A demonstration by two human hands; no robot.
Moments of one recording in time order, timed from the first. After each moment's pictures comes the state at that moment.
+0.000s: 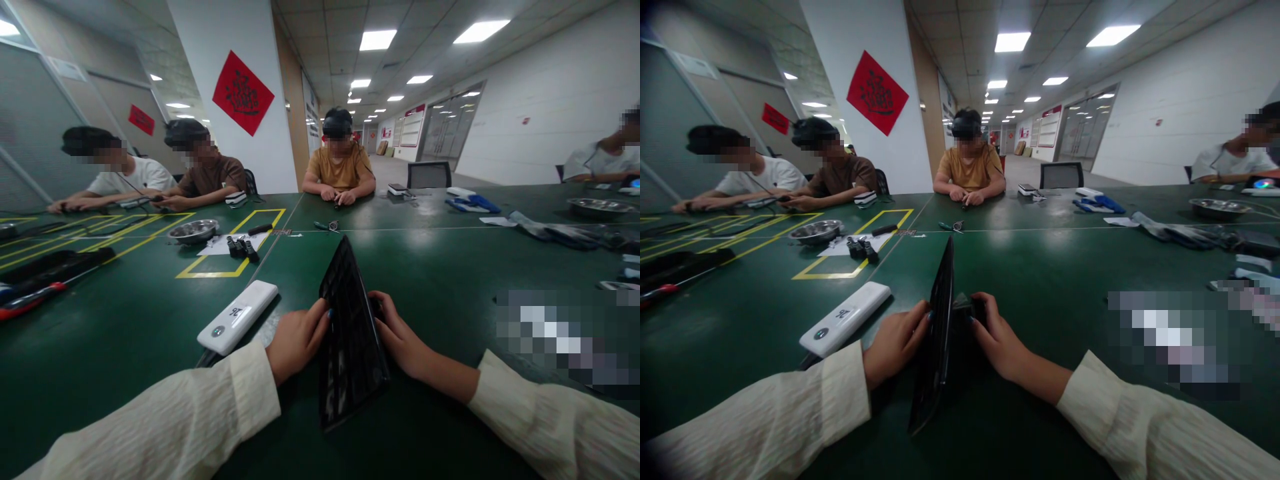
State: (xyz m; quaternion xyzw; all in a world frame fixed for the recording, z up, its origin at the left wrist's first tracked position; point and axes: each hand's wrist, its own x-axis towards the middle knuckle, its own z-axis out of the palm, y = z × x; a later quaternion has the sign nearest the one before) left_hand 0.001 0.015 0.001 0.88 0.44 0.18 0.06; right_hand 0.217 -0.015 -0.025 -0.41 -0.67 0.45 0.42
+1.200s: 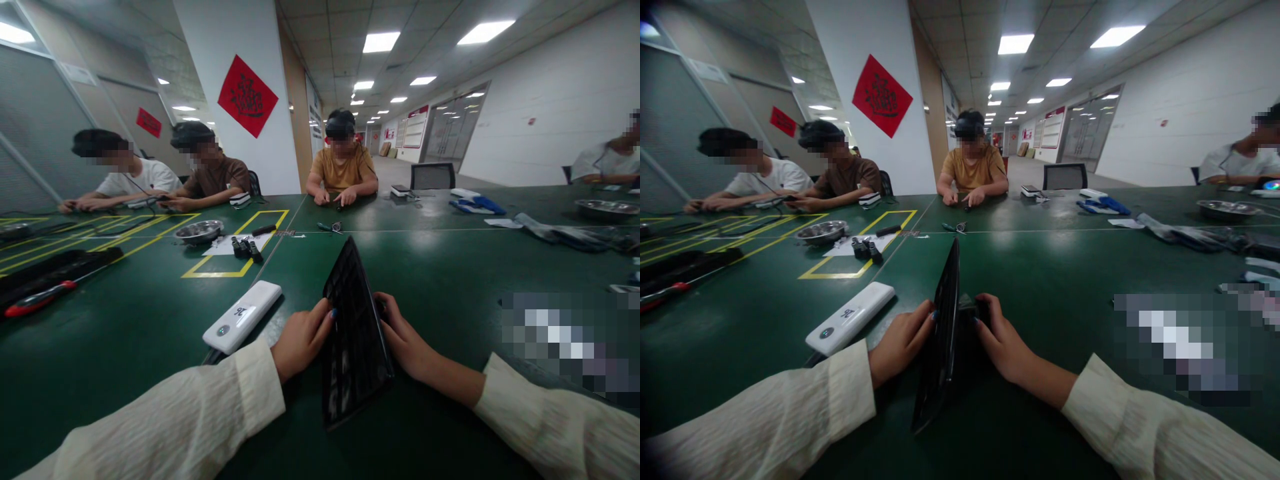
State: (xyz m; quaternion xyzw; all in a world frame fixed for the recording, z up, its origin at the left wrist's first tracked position) left_hand 0.002 0.019 -0.001 0.87 0.42 0.20 0.15; right_hand 0.218 -0.017 -0.024 -0.44 -0.67 0.43 0.41
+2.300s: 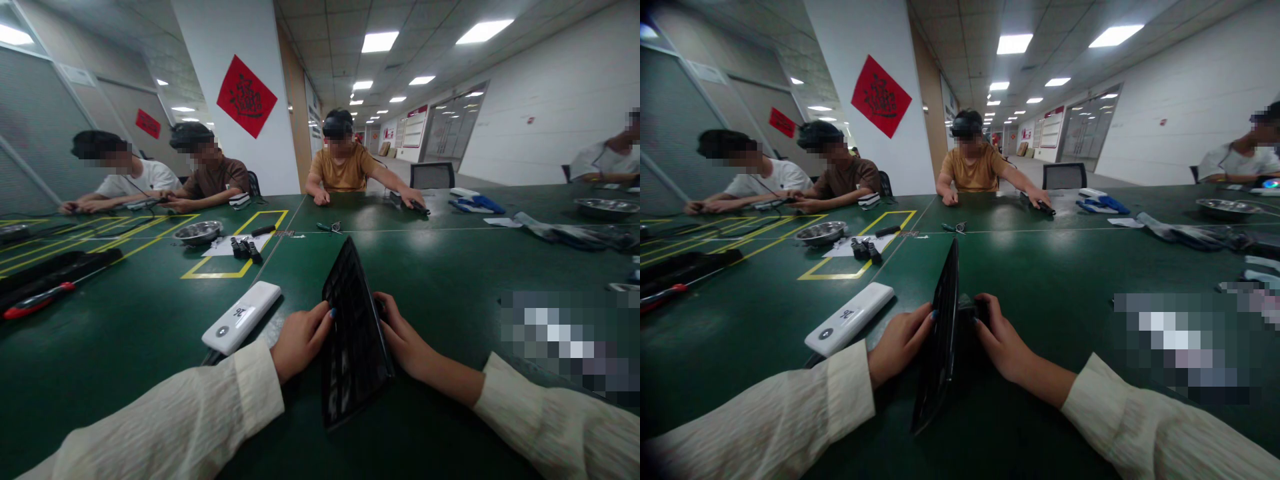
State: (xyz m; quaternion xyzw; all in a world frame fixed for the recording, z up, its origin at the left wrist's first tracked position) left_hand 0.003 0.019 0.002 0.87 0.43 0.20 0.17; right_hand 0.218 -0.016 -0.025 -0.43 -0.67 0.44 0.42
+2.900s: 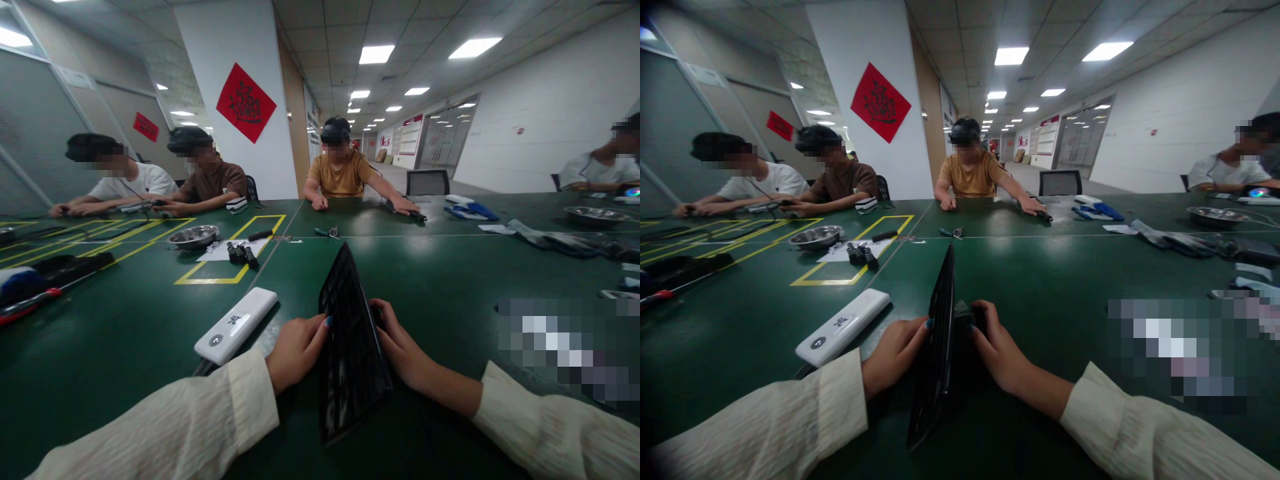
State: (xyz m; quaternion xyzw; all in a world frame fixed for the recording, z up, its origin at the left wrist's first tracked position) left_hand 0.001 0.019 -0.001 0.86 0.42 0.21 0.19; right_hand 0.215 -0.017 -0.023 -0.43 -0.66 0.45 0.43
